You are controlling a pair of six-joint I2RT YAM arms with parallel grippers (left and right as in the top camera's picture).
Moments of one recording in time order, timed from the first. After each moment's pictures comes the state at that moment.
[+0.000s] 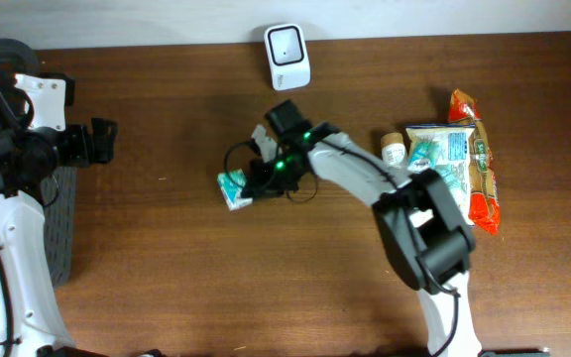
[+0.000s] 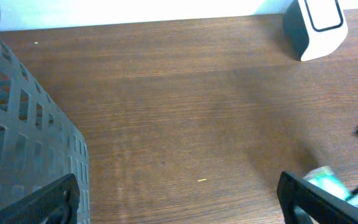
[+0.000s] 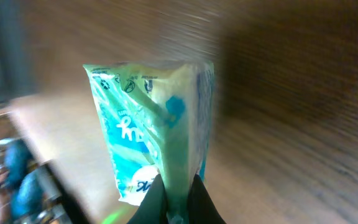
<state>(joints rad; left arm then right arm) 0.39 1.48 1.42 -0.75 0.39 0.34 0.54 2.19 1.62 -0.63 -0.78 0.37</state>
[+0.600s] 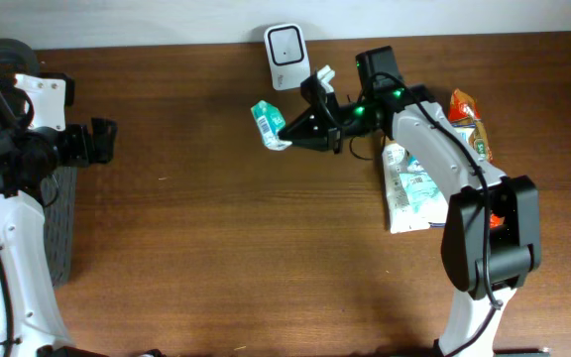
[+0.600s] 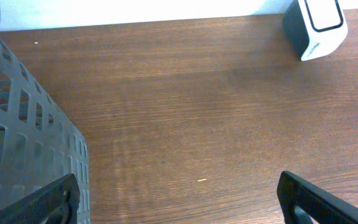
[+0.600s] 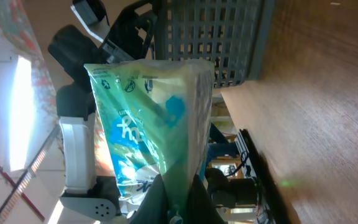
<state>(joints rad) 0.39 1.48 1.42 -0.74 0.39 0.34 0.23 2.04 1.62 -0.63 -1.52 0.50</state>
